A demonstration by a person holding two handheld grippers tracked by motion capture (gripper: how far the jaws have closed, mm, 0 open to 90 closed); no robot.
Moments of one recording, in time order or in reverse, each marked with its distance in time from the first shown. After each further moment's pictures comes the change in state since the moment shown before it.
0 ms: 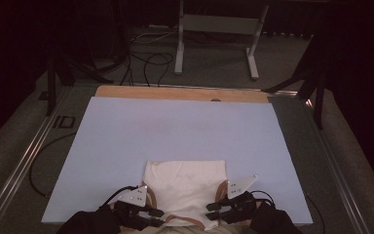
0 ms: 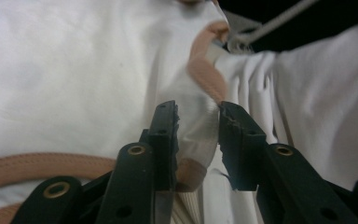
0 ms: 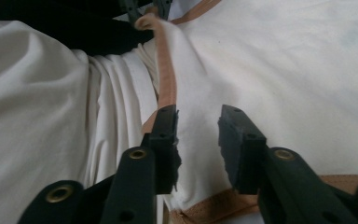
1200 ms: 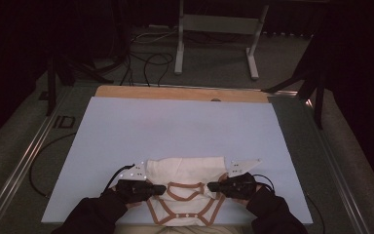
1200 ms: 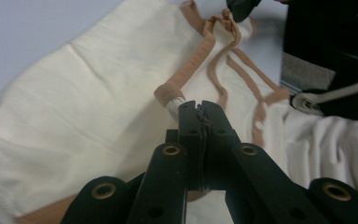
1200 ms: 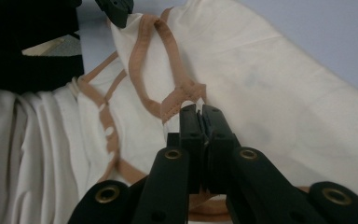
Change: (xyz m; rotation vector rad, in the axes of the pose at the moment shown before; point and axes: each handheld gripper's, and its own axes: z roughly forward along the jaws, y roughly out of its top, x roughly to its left) left arm 0.028 0.028 -0.016 -0.120 0.197 -0.103; right arm -0.027 0.026 -0.015 -0.060 -0.206 0.026
